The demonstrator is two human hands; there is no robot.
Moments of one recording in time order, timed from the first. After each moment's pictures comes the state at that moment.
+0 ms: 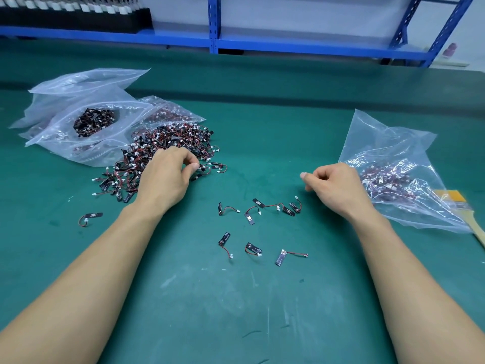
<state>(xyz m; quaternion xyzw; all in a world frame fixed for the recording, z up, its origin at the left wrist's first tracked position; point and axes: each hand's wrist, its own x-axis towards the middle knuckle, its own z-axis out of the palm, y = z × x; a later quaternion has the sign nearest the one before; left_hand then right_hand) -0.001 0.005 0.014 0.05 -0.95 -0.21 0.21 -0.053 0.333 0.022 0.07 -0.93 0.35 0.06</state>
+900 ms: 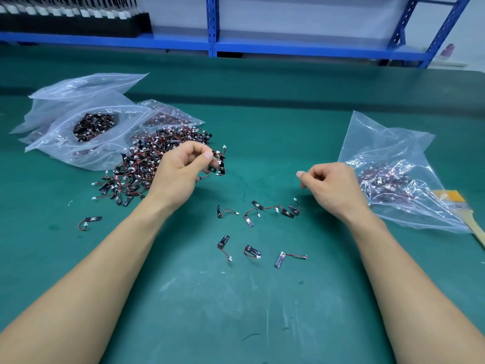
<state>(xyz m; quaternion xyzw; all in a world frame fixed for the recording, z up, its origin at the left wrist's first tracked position) 0.015 0.040 0.040 -0.01 -0.79 -0.59 0.18 -0.051 0.328 0.022 0.10 -0.92 0.38 0.09</state>
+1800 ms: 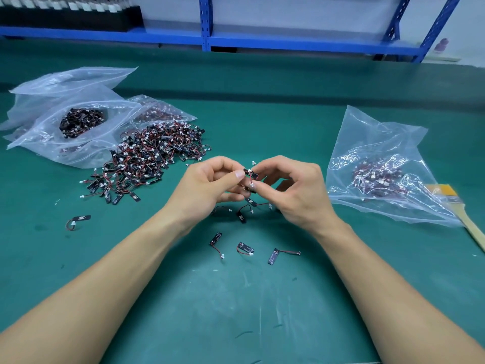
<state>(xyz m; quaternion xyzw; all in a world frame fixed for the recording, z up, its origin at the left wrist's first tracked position) 0.037 0.093 0.042 -0.03 -0.68 -0.73 0.01 -0.007 0.277 0.032 0.34 -0.78 0.51 0.17</state>
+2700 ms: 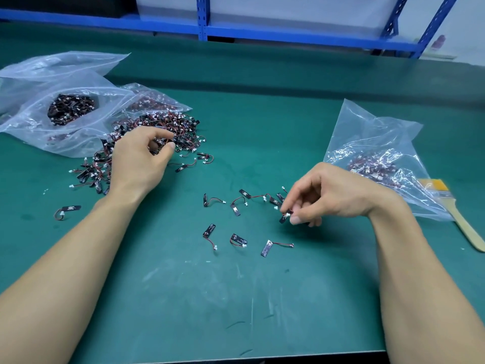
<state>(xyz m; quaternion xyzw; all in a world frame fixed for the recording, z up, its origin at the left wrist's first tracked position) 0.003 0.002 0.019 0.07 -0.89 -0.31 0.32 -0.018 0.350 0.069 0.30 -0.81 0.40 -0.30</state>
